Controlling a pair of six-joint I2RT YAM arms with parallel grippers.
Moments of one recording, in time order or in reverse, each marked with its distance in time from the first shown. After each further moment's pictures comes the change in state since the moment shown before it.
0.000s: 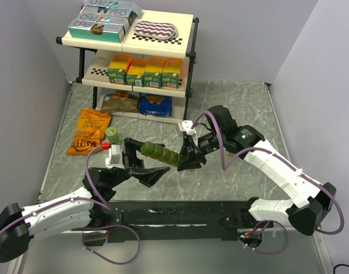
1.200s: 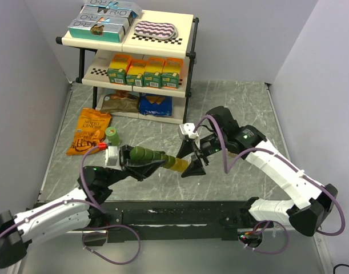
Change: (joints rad) left arm 0.013 -0.034 0.057 -0.091 0.071 0.058; right arm 0.000 -0.006 -0.011 -0.033 0.006 -0.059
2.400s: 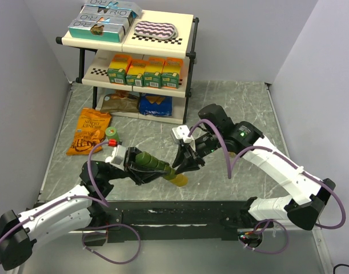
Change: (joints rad) left arm 0.102 0.037 0.023 -0.018 0.357 -0.121; right arm 0.097 0.058 0.155 -0.122 0.012 -0.104
